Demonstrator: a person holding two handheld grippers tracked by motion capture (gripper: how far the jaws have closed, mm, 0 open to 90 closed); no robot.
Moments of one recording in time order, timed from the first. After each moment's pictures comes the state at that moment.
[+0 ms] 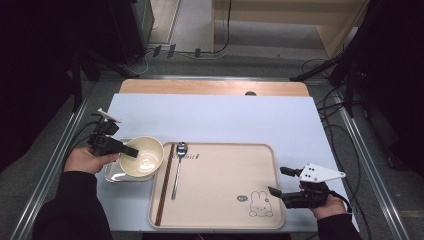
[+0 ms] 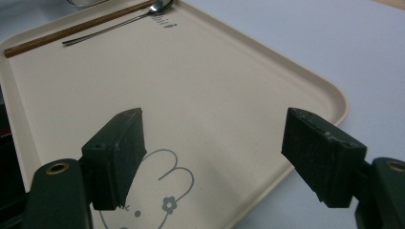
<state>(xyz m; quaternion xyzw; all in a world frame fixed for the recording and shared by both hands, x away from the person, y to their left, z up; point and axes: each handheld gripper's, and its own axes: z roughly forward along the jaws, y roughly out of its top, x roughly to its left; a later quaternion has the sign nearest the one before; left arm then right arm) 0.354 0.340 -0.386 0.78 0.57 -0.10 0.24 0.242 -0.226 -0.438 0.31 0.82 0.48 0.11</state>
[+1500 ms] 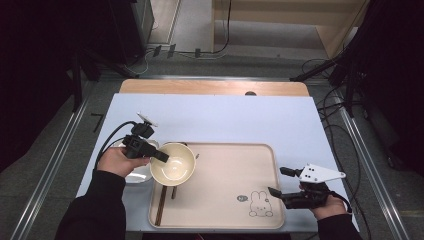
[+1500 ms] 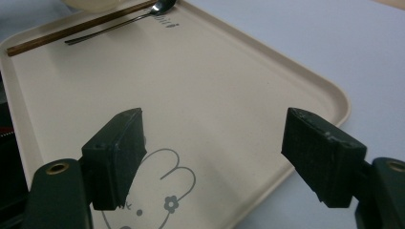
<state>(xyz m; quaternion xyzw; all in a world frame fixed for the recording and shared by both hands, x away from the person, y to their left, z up) 0.352 0.247 -0.384 0.83 0.49 -0.12 0.23 0.241 -0.226 -0.437 0.30 0.82 0.47 0.11</state>
